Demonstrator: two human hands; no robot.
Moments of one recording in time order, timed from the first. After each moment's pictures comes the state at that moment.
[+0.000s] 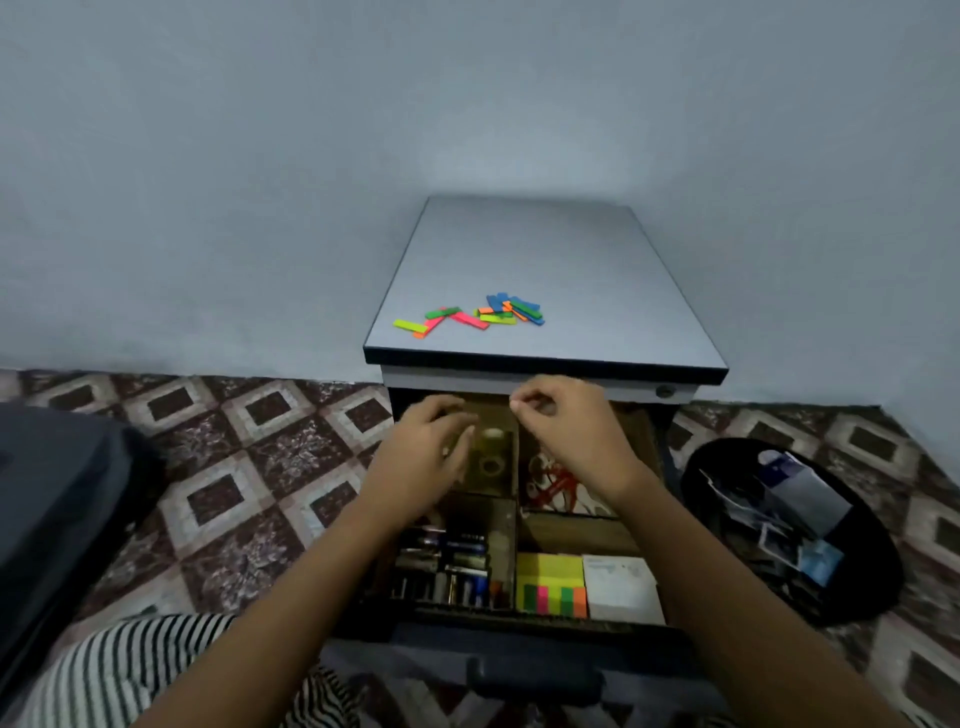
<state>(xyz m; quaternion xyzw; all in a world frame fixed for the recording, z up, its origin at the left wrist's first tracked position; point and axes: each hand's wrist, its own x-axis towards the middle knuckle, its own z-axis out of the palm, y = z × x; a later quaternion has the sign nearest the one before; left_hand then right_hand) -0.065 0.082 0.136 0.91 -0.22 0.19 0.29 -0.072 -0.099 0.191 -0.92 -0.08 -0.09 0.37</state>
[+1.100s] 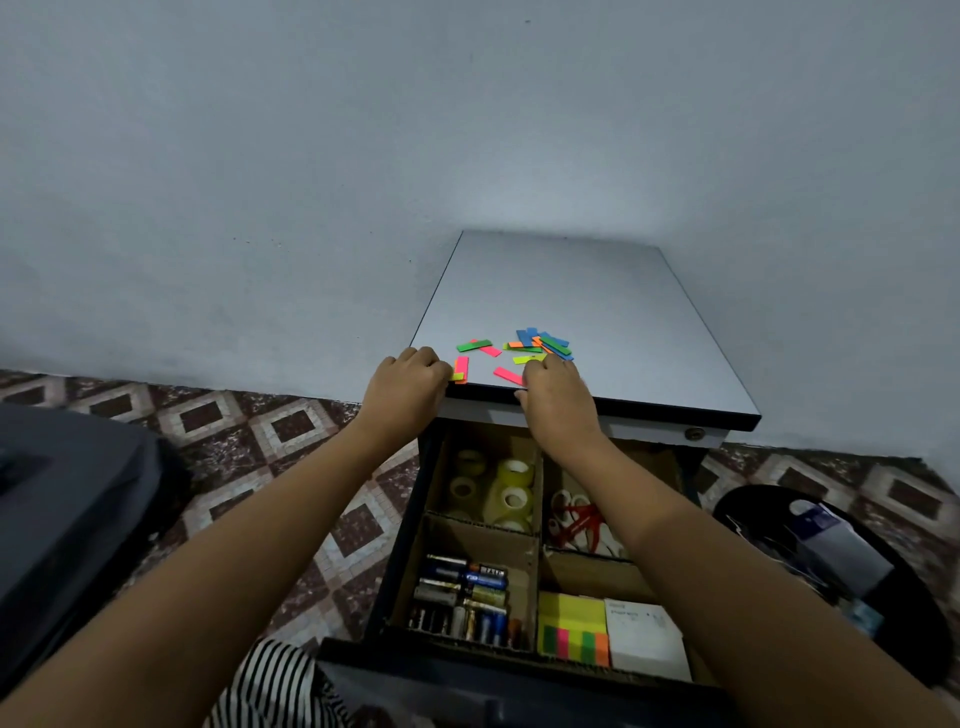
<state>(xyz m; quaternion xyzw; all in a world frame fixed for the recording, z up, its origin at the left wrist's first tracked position) 0.024 0.127 0.177 0.94 -0.22 0.25 0.02 0.014 -0.066 0.181 -0.98 -0.11 -0.17 0.07</state>
